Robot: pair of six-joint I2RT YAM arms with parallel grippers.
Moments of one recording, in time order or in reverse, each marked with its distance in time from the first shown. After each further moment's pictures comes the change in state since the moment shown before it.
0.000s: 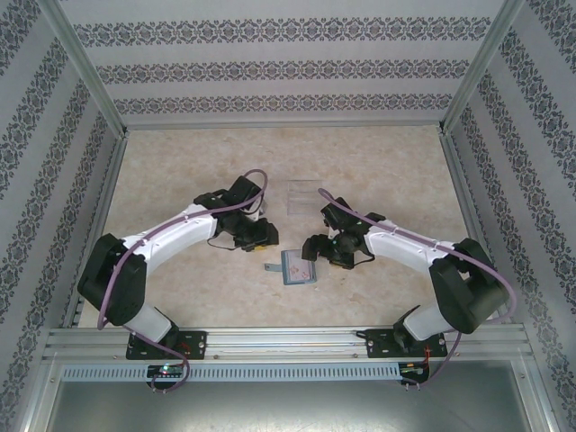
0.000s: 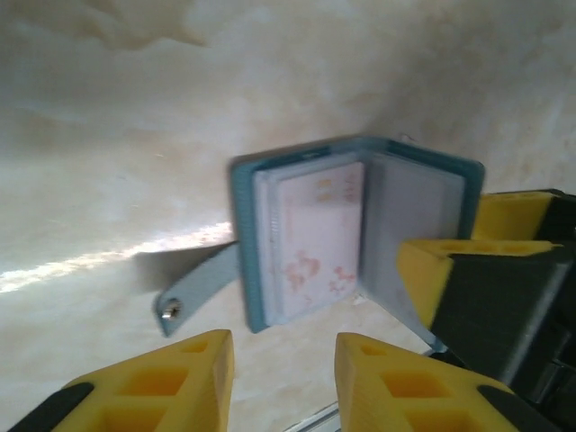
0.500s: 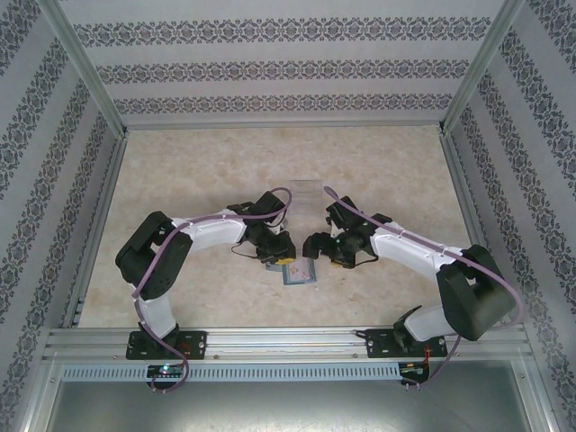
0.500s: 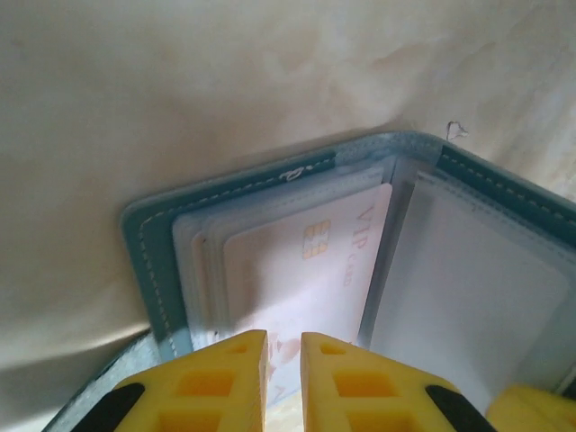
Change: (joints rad) left arm -0.076 0.254 -0.024 0.248 0.116 -0.132; right arm -0.024 -0.048 -0.017 0.019 -0.045 -0.002
